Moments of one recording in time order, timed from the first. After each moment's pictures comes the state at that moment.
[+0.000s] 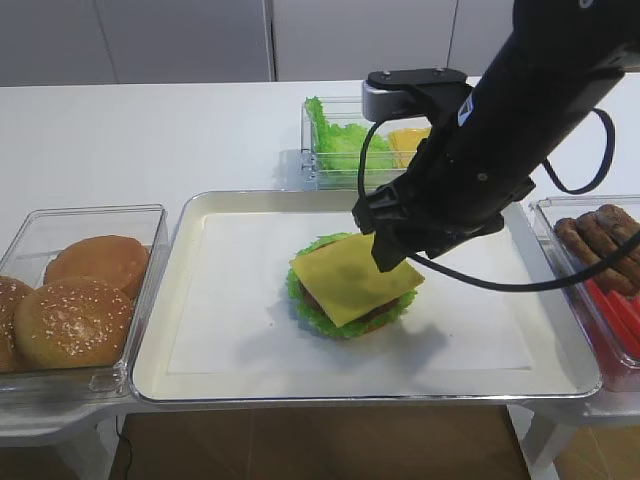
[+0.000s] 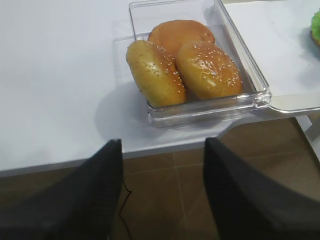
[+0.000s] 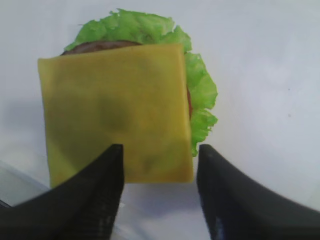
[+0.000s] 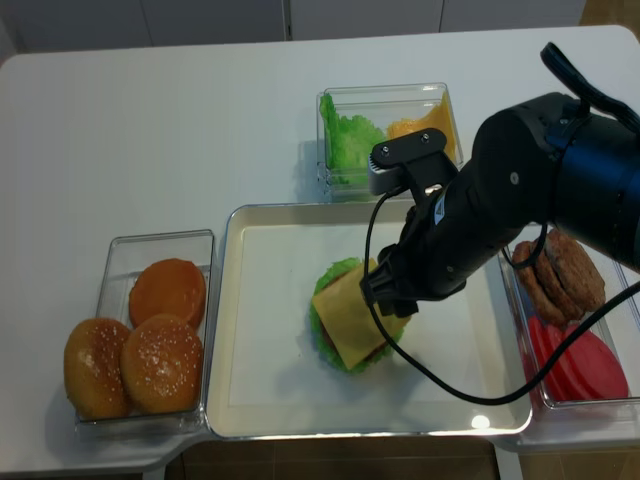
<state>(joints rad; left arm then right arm) -0.05 -0.02 -0.49 -0.02 1.18 -0.04 0.57 1.57 -1.10 0.25 0.82 -0.01</state>
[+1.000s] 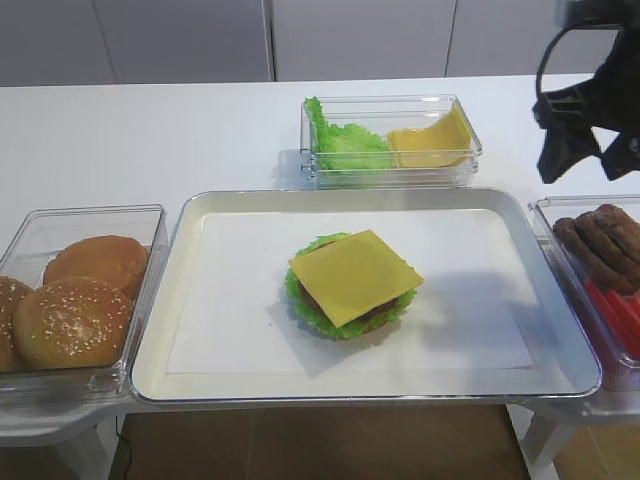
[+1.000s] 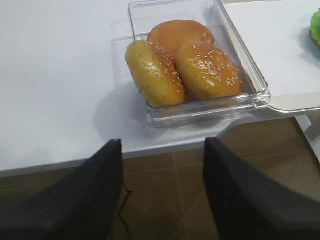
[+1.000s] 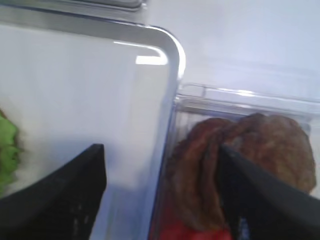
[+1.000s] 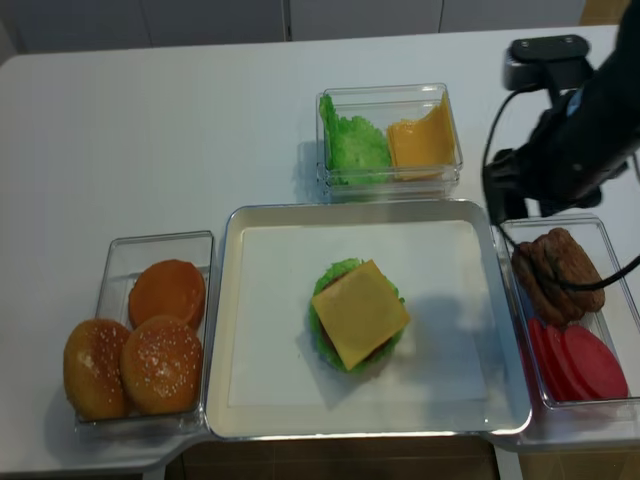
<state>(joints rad) -0.05 -0.02 -0.49 -0.02 1.18 -0.04 0.16 1.54 -1.22 0.18 0.97 -0.08</state>
